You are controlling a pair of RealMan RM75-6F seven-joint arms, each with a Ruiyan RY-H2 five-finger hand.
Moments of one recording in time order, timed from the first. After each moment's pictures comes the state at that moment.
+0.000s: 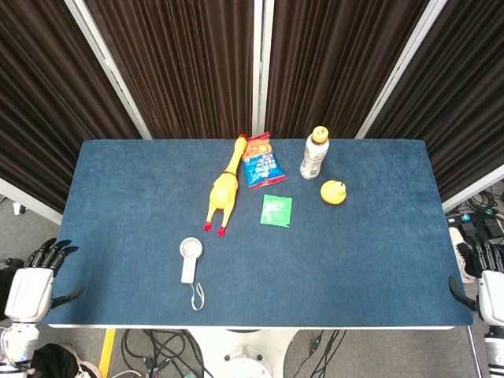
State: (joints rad) left arm -0.04 -1.30 -0.01 -1.44 1.58 1.57 -0.01; right arm 0.01 -1.19 0.09 -1.42 -1.40 1.45 0.20
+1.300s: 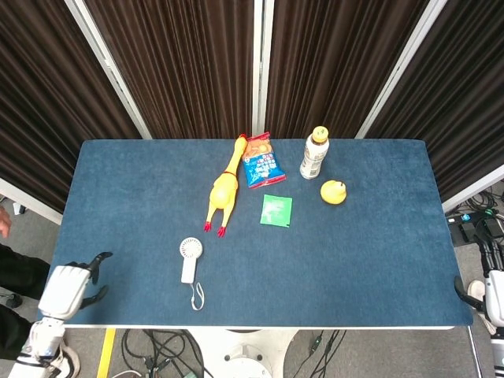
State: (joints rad) left arm -0.12 -1.30 0.03 -1.55 1.64 1.44 0.15; right arm 0.00 -1.15 0.09 -1.47 -1.39 1.44 0.19
